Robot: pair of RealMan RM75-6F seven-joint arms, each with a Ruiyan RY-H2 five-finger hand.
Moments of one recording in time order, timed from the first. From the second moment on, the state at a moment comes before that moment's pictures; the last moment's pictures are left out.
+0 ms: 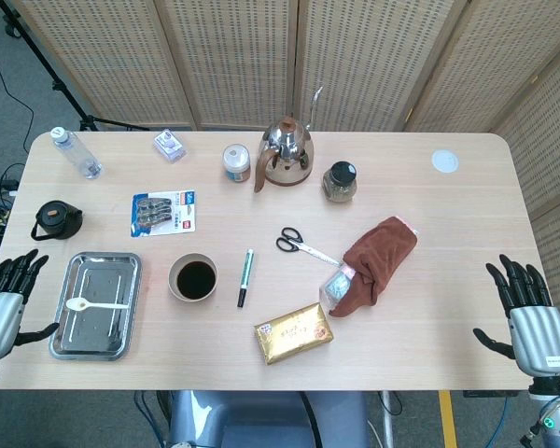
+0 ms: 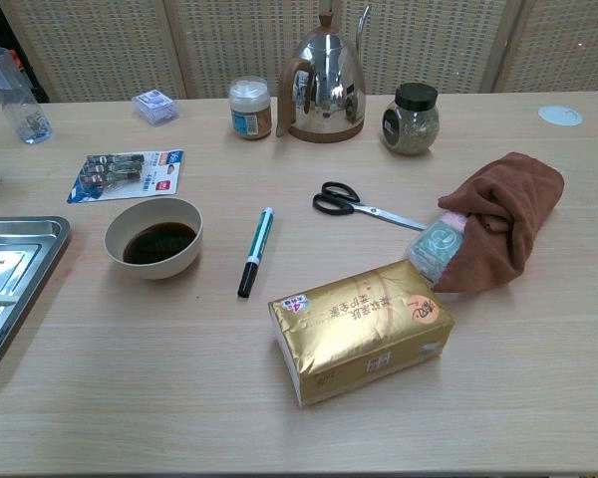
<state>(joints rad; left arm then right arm) -0.14 -1.15 -0.02 -1.54 1.50 1.38 -0.04 0.08 -1.17 0.07 -1.55 -1.59 1.57 0.02</state>
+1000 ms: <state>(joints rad) -0.32 -1.40 -0.05 -1.33 1.33 1.06 0.03 0.09 -1.11 0.06 -1.60 -1.57 1.52 0.11</state>
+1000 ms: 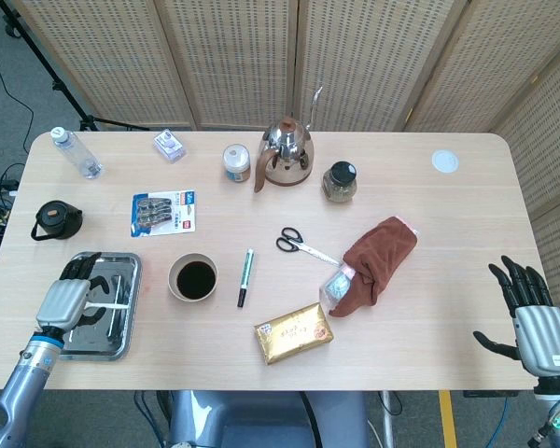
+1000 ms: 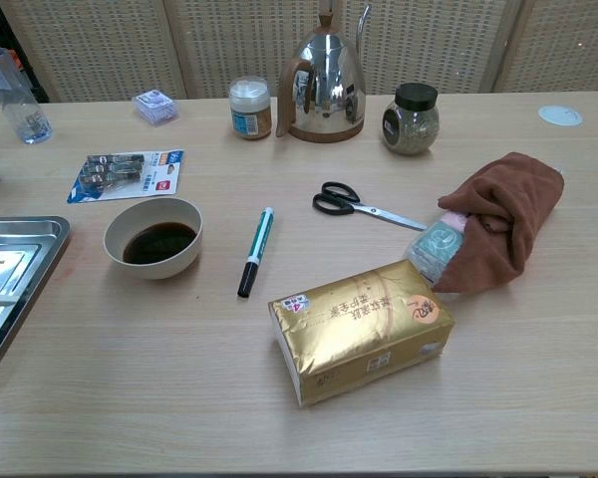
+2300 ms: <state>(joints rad) -0.36 -1.50 -0.01 -1.18 1.35 1.00 0.00 0.09 -1.11 0.06 -1.60 -1.56 1.51 0.12</state>
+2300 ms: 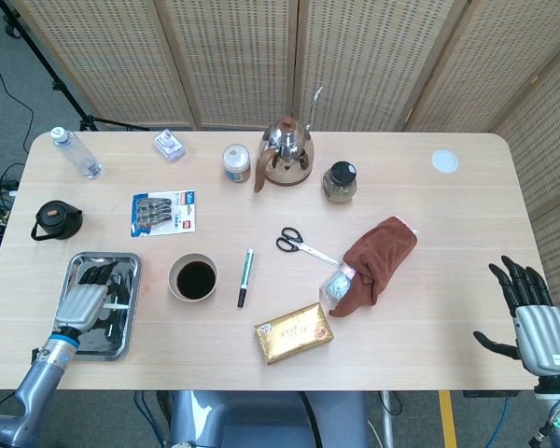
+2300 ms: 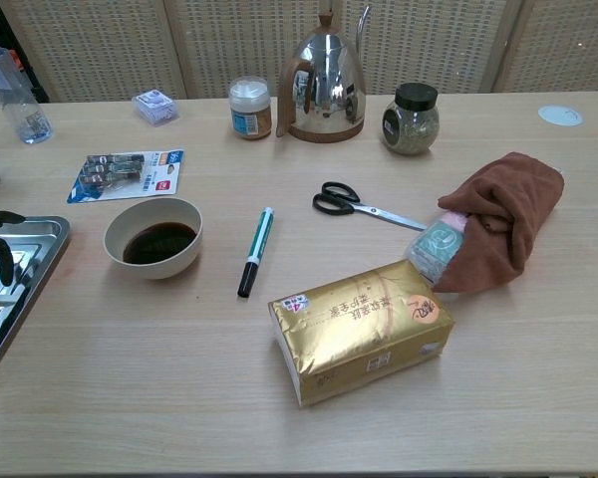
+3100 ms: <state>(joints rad) -0.37 -1.55 -0.01 -1.12 1.36 0.99 -0.01 0.09 -1.10 0.06 -1.60 -1.56 1.51 0.13</state>
